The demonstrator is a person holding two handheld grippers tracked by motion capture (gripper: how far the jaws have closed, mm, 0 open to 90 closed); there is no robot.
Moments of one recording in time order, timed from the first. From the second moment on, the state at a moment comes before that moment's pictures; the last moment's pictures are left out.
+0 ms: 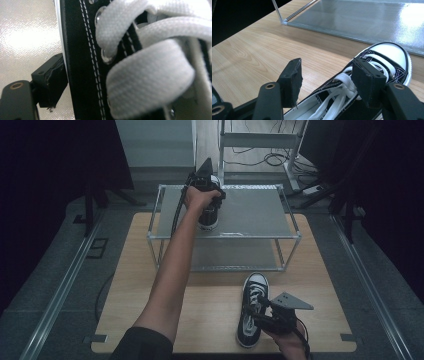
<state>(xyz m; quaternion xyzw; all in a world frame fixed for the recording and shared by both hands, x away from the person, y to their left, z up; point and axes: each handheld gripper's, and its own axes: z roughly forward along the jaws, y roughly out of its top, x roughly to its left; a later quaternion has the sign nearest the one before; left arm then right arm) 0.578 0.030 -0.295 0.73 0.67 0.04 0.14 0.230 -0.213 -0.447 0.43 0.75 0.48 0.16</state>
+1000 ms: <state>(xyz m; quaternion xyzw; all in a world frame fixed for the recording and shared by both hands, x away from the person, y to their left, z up) 0.569 0.034 -0.278 0.73 0.66 0.05 0.19 0.230 -0.212 -0.448 0.42 0.75 0.48 0.16</state>
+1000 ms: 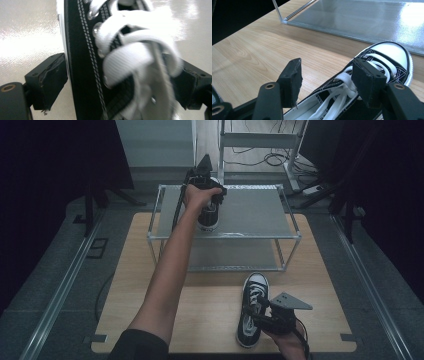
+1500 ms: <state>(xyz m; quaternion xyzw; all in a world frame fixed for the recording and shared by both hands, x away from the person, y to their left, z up) 0.534 0.039 -0.258 0.79 0.55 0.07 0.27 0.229 -0.212 -0.446 0.42 0.75 0.48 0.16</state>
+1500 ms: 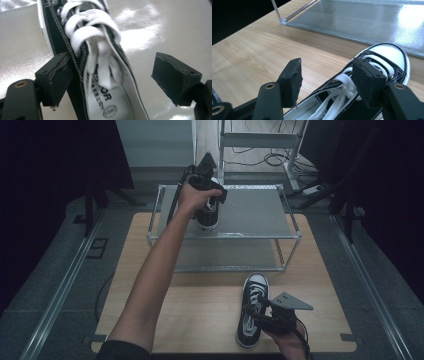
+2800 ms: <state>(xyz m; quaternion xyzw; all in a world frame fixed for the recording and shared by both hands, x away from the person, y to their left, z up) 0.463 0.102 -0.242 0.83 0.42 0.06 0.37 0.159 -0.163 -0.493 0.33 0.85 0.37 0.16</state>
